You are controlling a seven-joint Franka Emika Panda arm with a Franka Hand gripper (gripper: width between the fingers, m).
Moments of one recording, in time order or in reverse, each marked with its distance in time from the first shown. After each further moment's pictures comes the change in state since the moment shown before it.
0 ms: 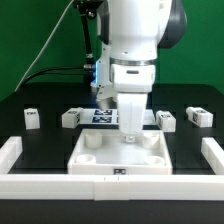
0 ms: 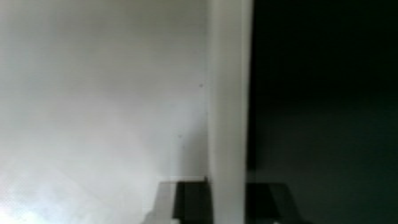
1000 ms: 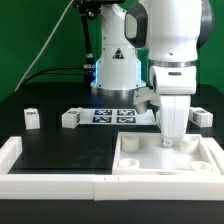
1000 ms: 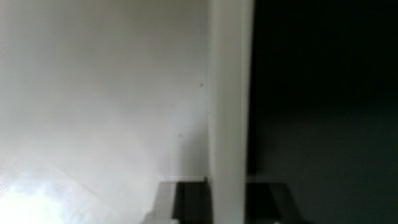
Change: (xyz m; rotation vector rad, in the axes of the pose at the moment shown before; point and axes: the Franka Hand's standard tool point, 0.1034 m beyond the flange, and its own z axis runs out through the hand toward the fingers) arm 0.058 0.014 0.000 -0.015 0.018 0.016
